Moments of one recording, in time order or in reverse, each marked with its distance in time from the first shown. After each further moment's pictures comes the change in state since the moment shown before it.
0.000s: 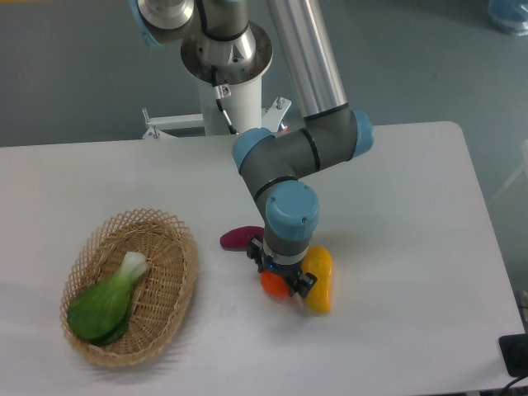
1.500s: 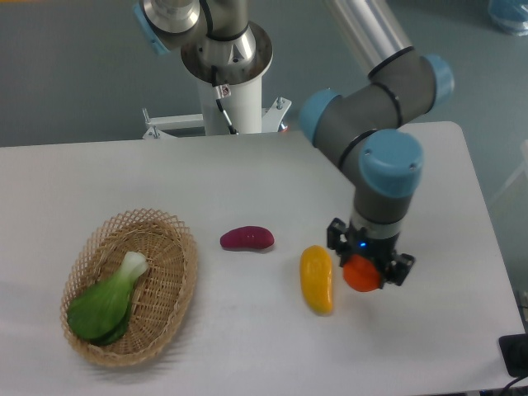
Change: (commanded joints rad) arm 0.219 0.035 0.247 -0.141 0.003 0.161
